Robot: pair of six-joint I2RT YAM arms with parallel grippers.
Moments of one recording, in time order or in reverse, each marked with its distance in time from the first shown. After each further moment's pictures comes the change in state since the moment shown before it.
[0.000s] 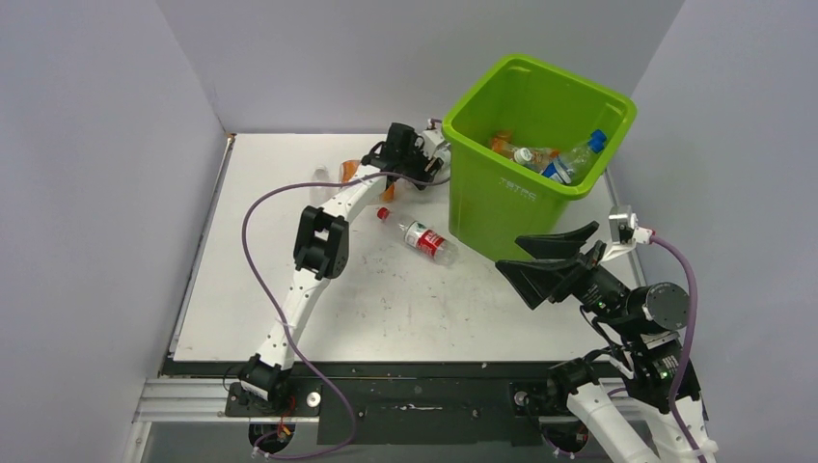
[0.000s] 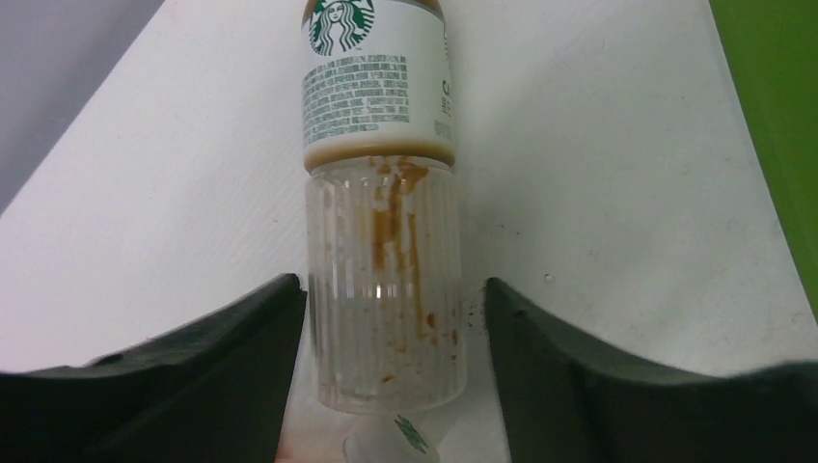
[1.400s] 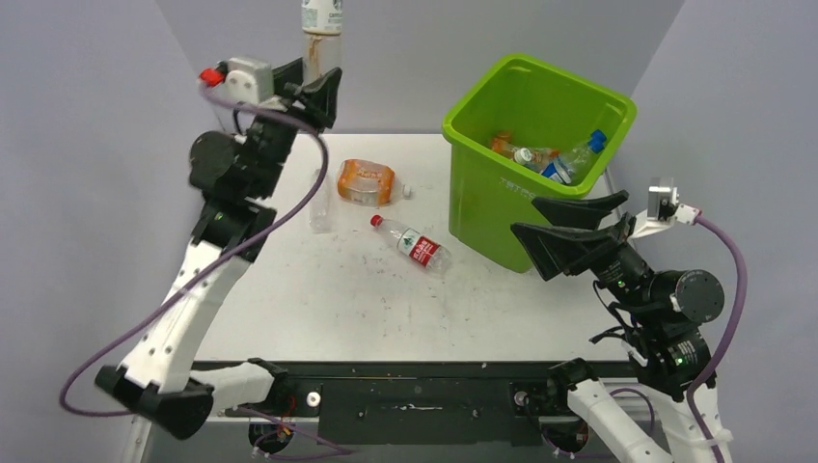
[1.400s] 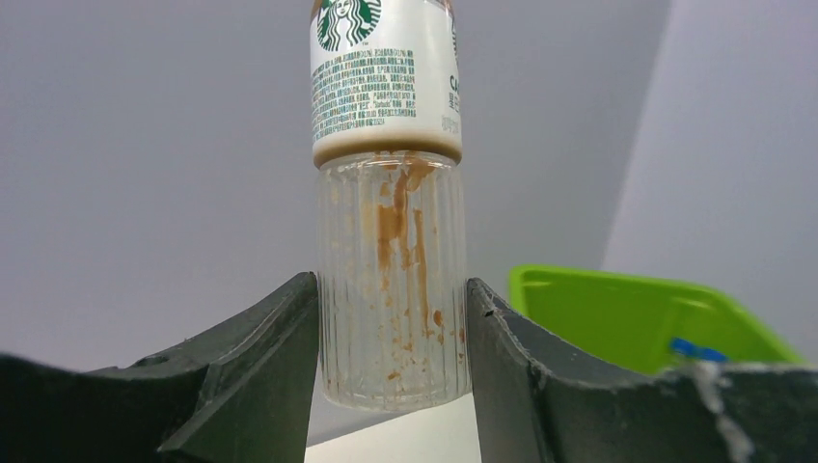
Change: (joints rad) left arm 0.029 -1.454 -0.998 0.629 -0.300 -0.413; right arm 0.001 0.115 0.164 0.091 0.087 0.011
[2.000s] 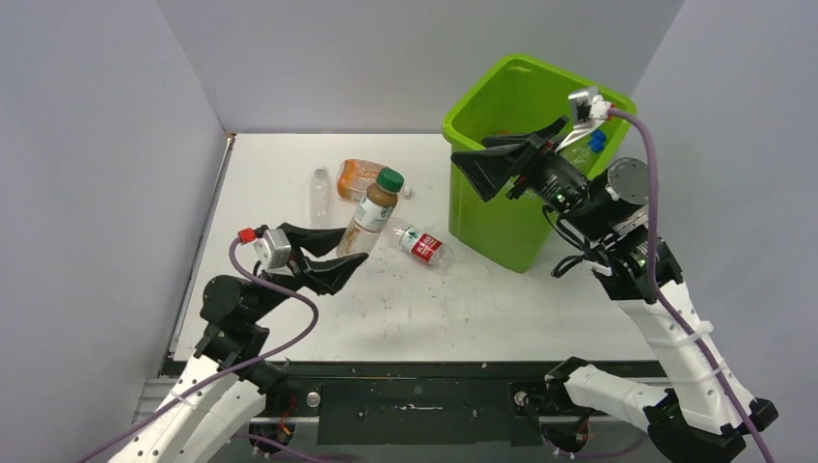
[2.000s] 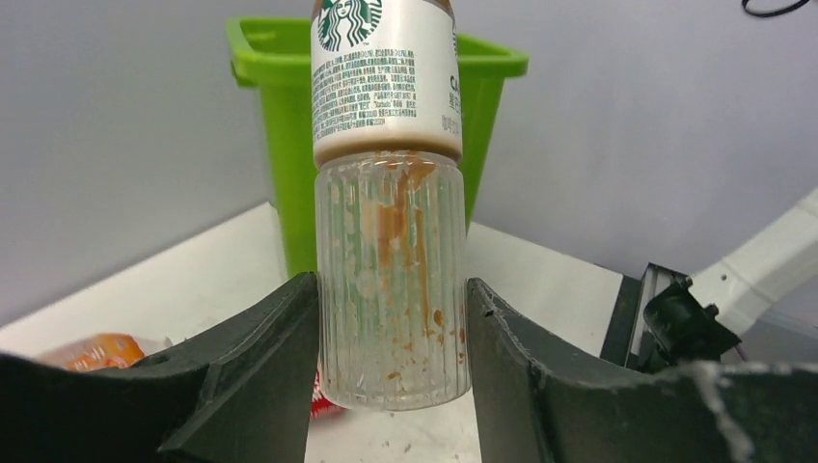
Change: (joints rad) left arm -0.063 -0.716 -0.886 0.071 0.515 -0.177; right arm 0.177 0.498 0.435 -0.056 0.147 -0.138
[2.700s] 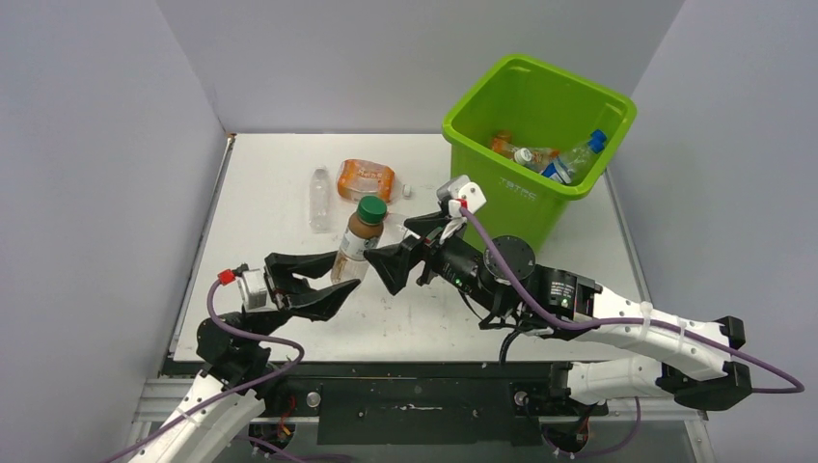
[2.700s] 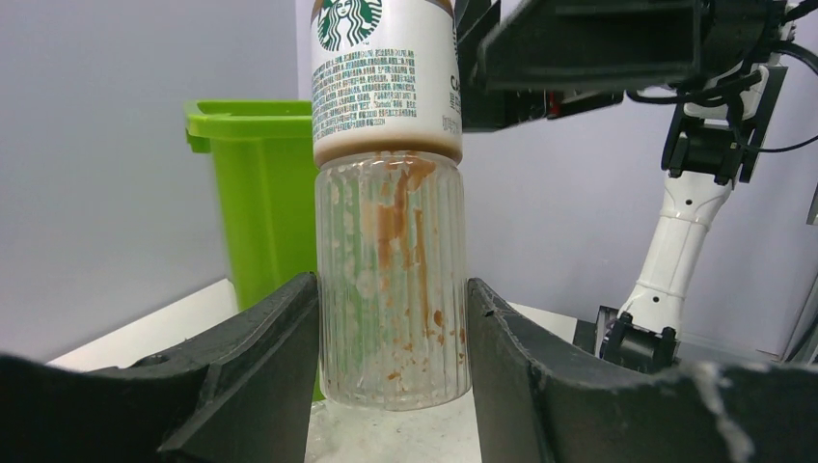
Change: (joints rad) left arm -0.050 -0.230 -0.310 0.307 -0.008 -0.119; right arm 0.776 0.084 -0.173 -0.021 0.671 -0.233
